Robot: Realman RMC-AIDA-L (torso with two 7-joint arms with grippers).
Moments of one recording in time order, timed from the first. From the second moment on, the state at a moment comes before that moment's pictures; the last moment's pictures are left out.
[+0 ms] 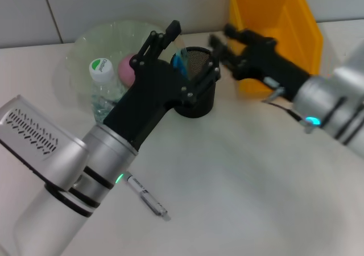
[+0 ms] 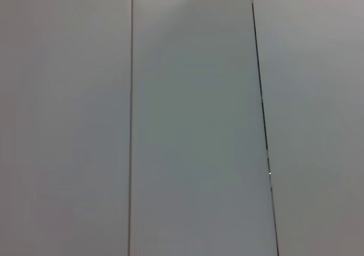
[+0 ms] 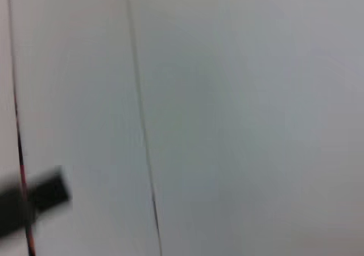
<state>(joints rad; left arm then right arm) -0.39 -2.07 2.54 0.76 -0.58 1.12 0.00 0.67 2.08 -0.58 -0.01 -1.31 -1.31 0.61</state>
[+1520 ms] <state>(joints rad) -0.23 -1.98 1.43 1.14 1.53 1.45 -1.96 0.44 1.91 -0.80 -0.57 -1.83 -1.68 1.40</state>
